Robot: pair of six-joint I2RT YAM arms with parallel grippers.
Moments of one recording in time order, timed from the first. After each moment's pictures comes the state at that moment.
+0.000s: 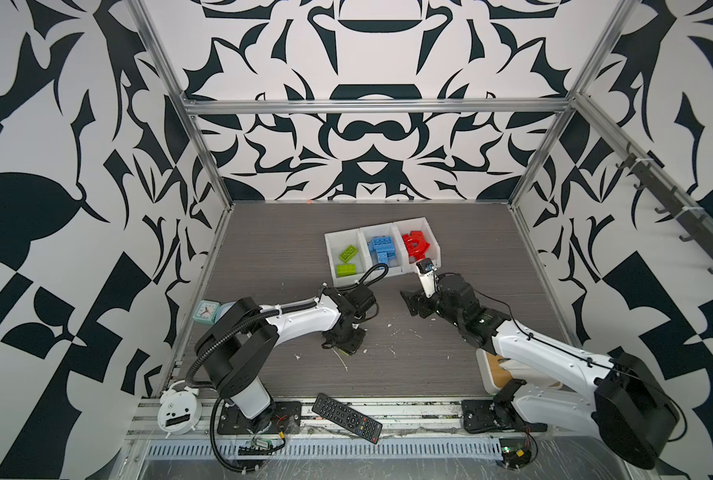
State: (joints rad) left arm -0.88 1.64 0.93 -0.76 0.07 -0.32; right arm 0.65 1.16 0.56 0.09 0.07 0.06
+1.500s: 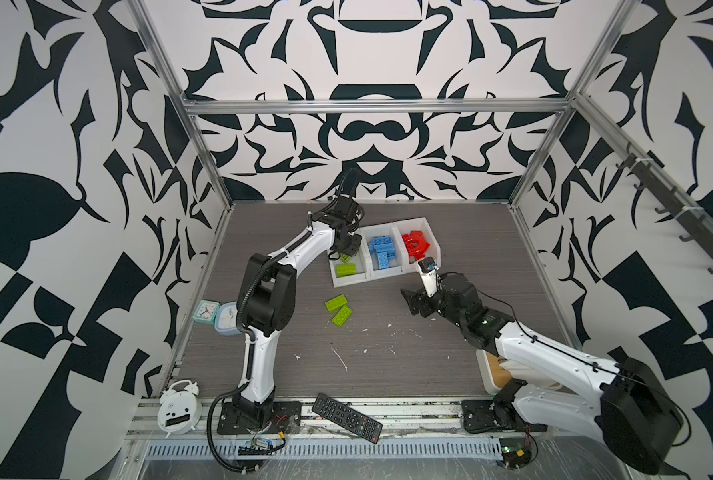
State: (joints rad) left arm -0.48 2.09 1.76 -0.74 -0.01 -0.04; right arm 0.65 1.13 0.56 0.08 0.07 0.06
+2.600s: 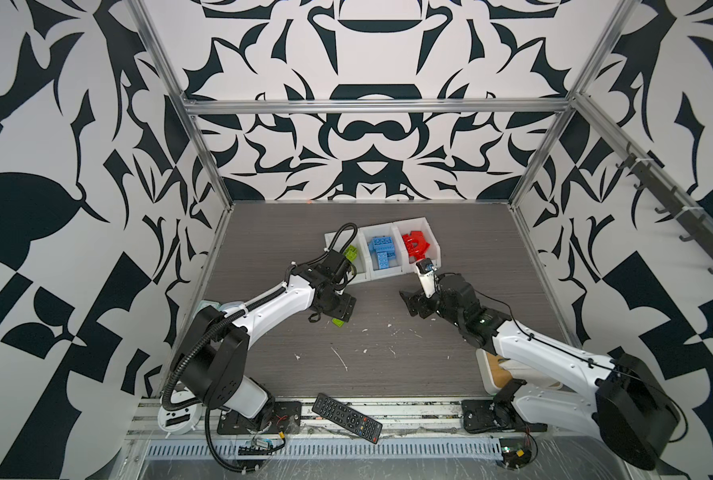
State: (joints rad) left arm -0.64 1.52 1.00 -0.75 0.06 -0.22; right arm 0.65 1.16 0.56 0.09 0.06 0.06
